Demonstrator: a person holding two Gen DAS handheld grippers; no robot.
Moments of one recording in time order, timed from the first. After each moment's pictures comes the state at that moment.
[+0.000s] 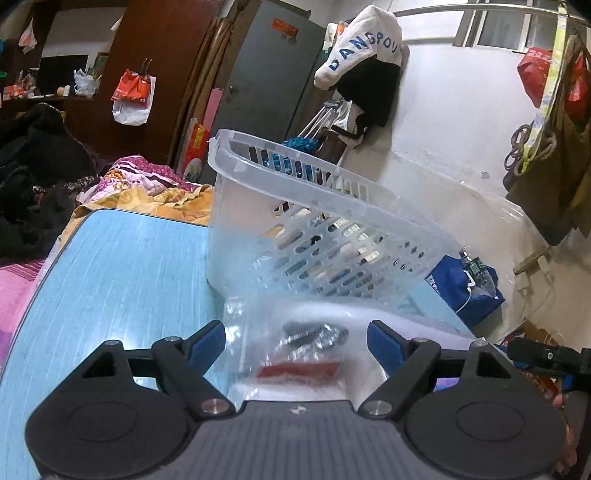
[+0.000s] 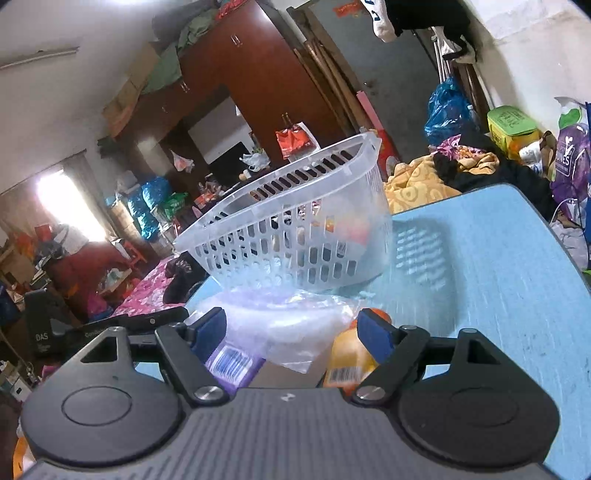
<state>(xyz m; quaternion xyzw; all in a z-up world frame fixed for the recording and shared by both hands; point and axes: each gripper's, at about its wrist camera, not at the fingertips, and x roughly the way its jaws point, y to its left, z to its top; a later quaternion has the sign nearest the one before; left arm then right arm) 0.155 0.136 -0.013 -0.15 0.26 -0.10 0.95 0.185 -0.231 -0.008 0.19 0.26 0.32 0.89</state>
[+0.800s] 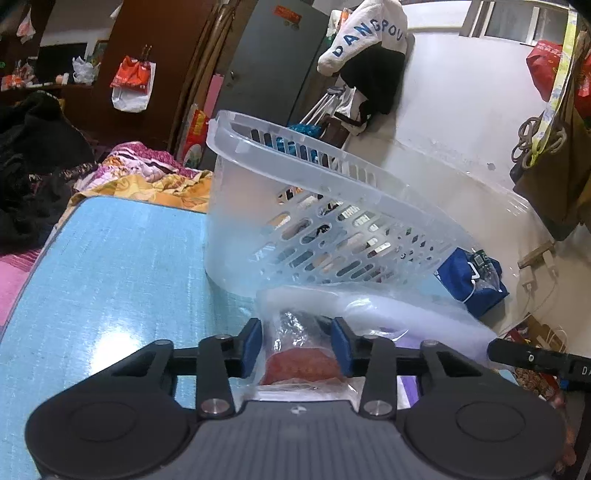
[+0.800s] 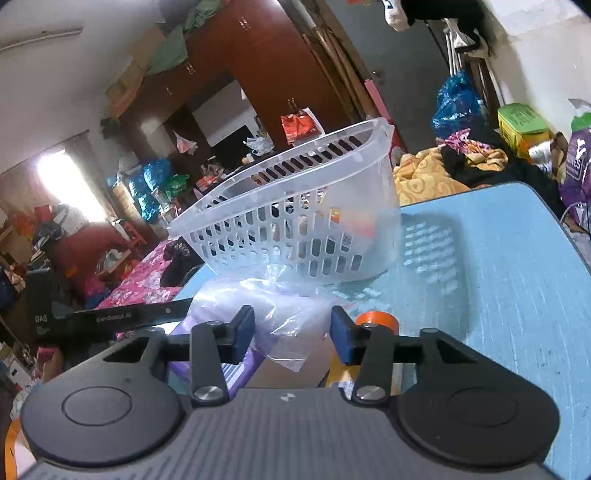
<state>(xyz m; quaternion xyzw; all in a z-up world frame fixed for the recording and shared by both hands) 0.170 0.134 -0.021 -0.15 0.28 -0.10 0.94 0.193 -0.216 -0.009 0.15 0.27 0.33 0.89</state>
